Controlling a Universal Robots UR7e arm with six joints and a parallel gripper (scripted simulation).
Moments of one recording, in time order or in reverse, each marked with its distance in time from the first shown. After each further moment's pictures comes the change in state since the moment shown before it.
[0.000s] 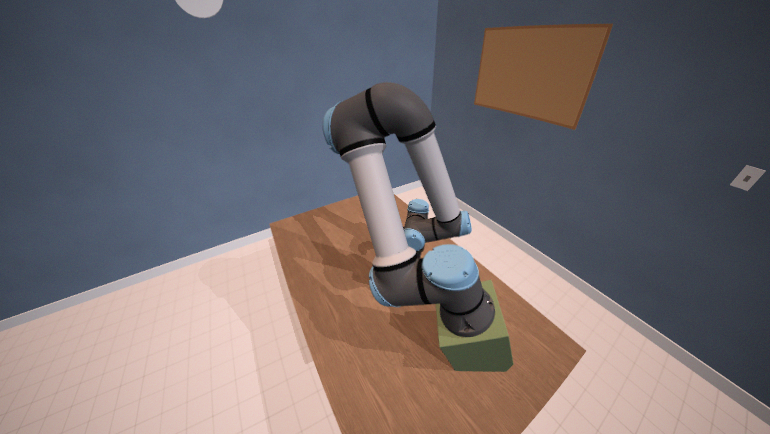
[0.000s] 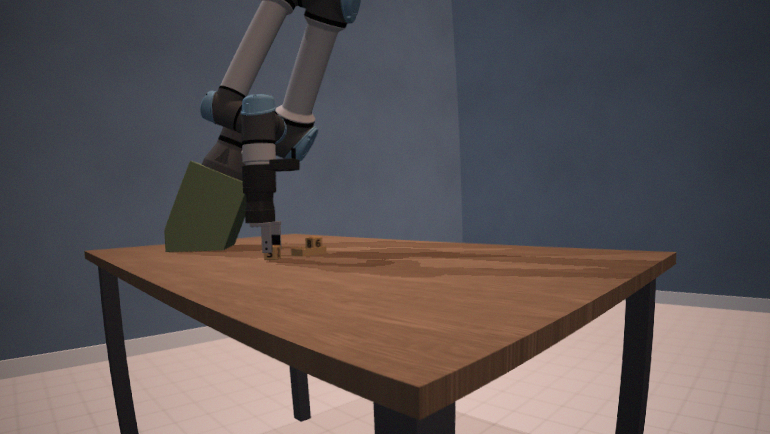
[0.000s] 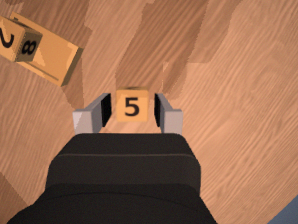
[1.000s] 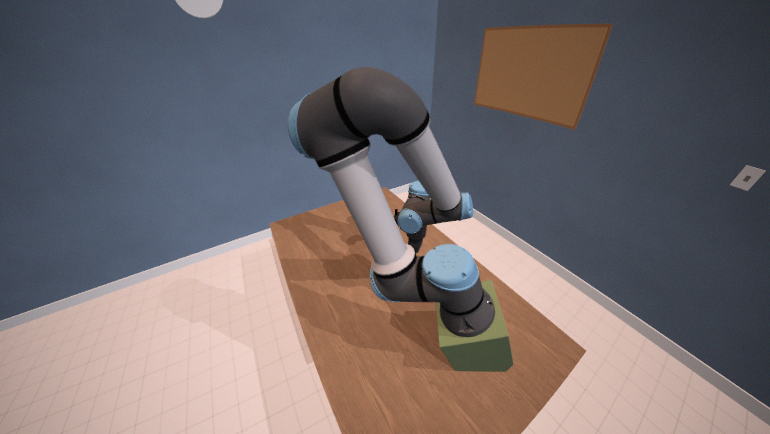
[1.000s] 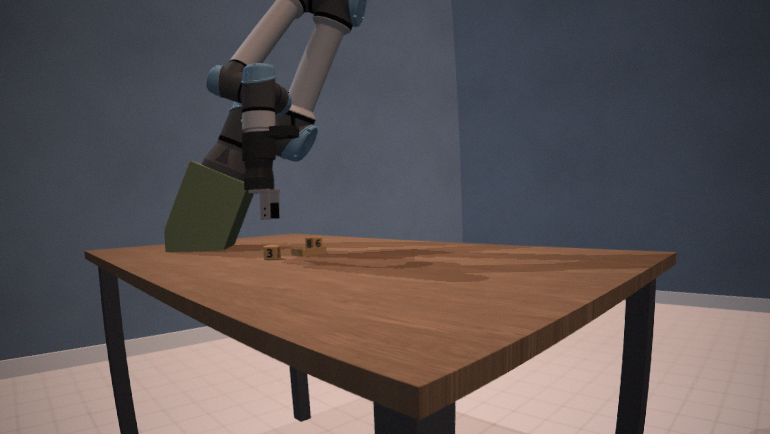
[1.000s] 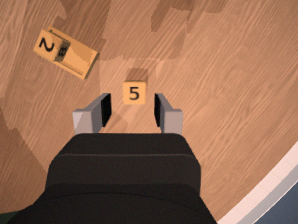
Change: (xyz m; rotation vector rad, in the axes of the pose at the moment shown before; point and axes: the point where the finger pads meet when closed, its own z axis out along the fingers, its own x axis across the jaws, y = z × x) arm 0.000 0.000 -0.072 0.000 0.002 -0.001
